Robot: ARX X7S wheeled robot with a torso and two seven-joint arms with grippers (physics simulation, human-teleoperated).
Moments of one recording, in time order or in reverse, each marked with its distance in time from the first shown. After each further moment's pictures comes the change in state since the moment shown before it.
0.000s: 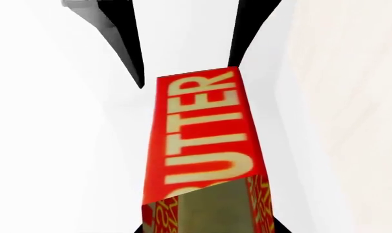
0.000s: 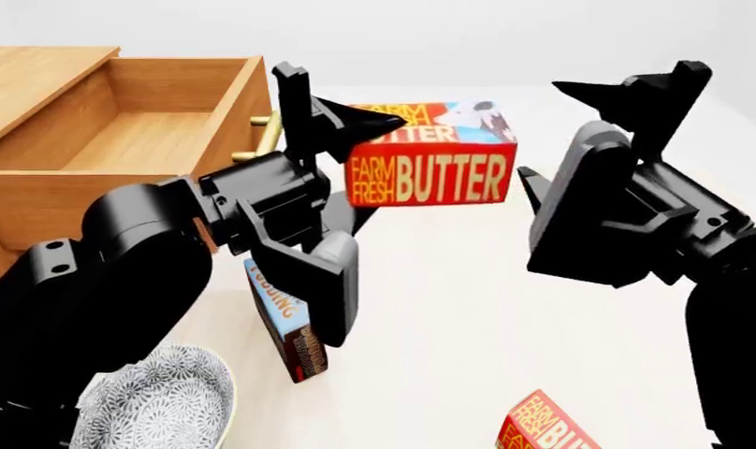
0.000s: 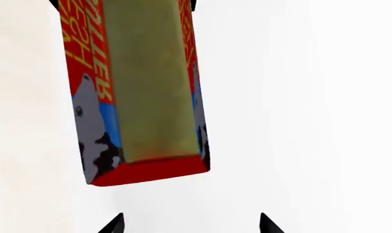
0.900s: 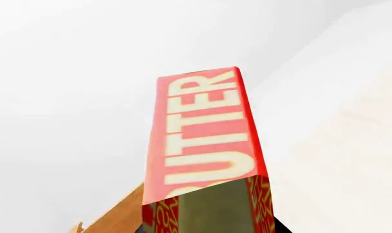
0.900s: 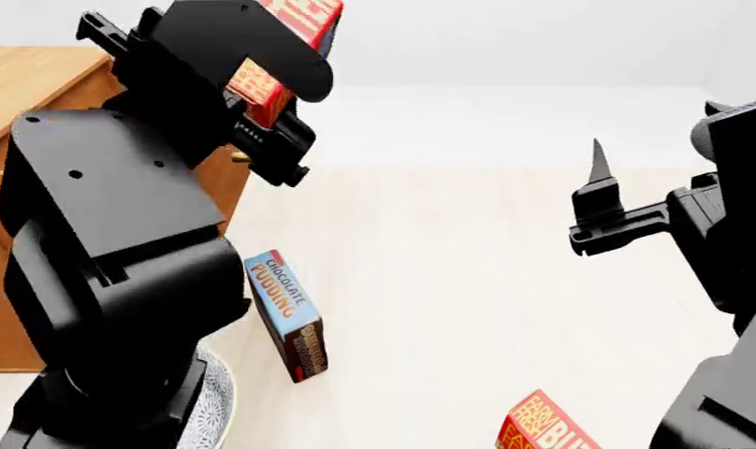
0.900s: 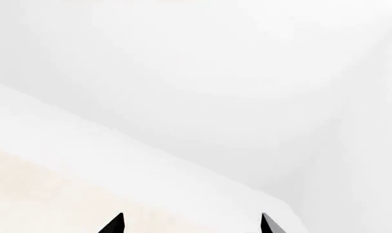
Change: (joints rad) left arm -0.155 0.402 -0.137 0.248 0.488 -1.593 0.498; right arm 0.059 -0.418 0.179 -0.287 -0.202 0.995 -0.112
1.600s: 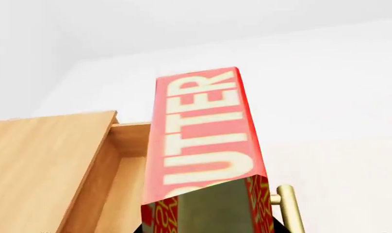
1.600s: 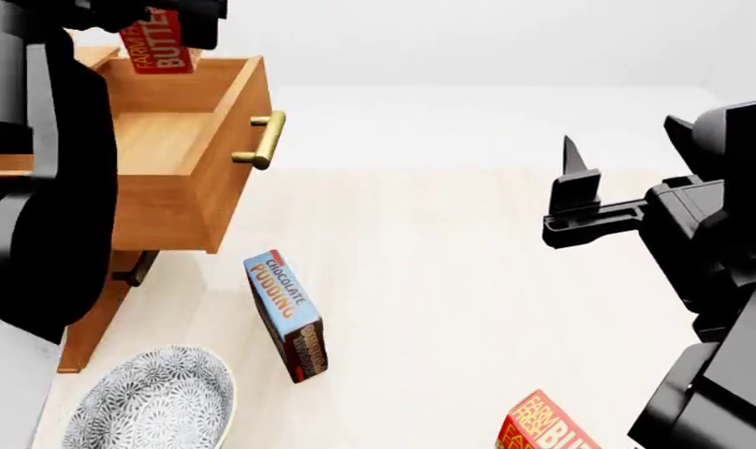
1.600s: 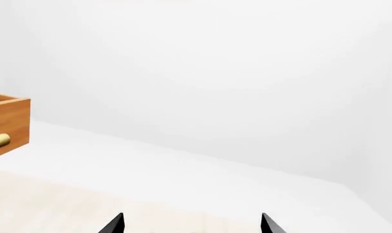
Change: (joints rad) left arm -0.745 0.063 -0.453 -1.407 -0.534 0.136 -0.741; right arm 0.036 -0.169 0.095 0.008 0.000 0.079 -0.051
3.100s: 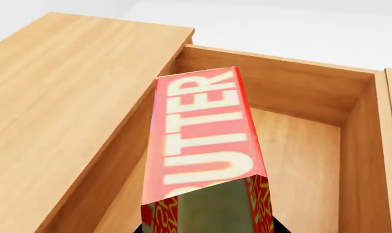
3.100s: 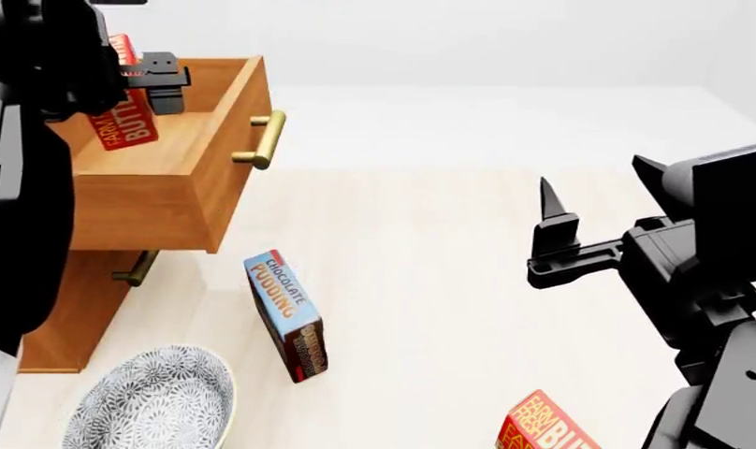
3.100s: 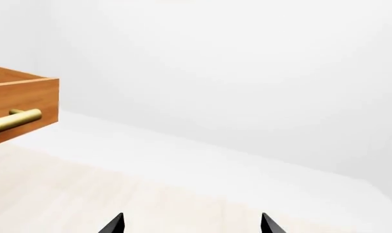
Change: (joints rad) left arm 0.071 -0.135 0.006 -0.249 -0.456 0.185 -0.590; right arm -0.143 -0.018 0.067 -0.041 0.120 -0.081 0.019
